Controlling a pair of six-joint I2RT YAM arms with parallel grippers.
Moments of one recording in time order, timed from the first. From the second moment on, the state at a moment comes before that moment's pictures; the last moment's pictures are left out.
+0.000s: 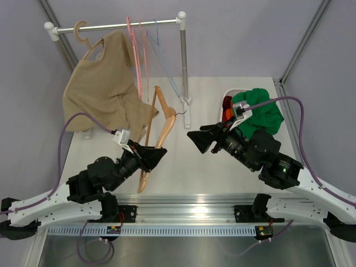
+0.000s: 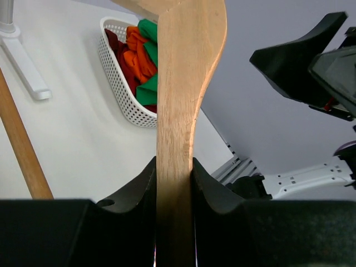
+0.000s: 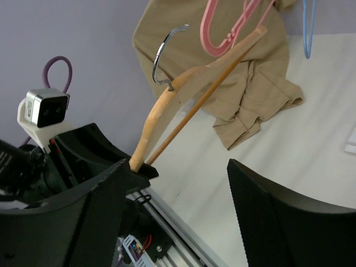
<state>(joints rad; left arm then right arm) -1.24 0.57 0.73 -0.17 -0.48 -0.65 1.08 0.85 1.05 -0.17 0.28 0.56</state>
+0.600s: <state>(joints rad) -1.24 0.19 0.79 -0.44 -0.32 -0.79 1.08 0.77 1.05 -0.34 0.26 0.50</state>
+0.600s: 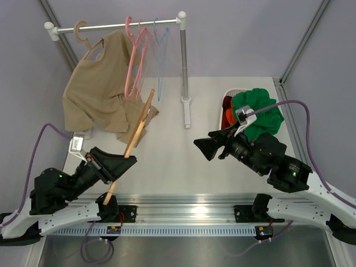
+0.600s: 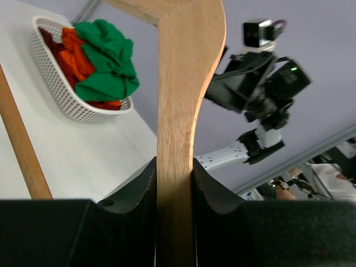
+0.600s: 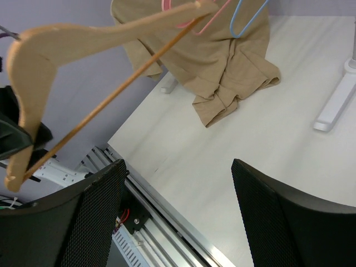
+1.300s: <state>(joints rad) -1.83 0.24 1.19 -0.38 -0.95 -0.15 1.08 0.83 1.05 -0.32 0.26 0.50</state>
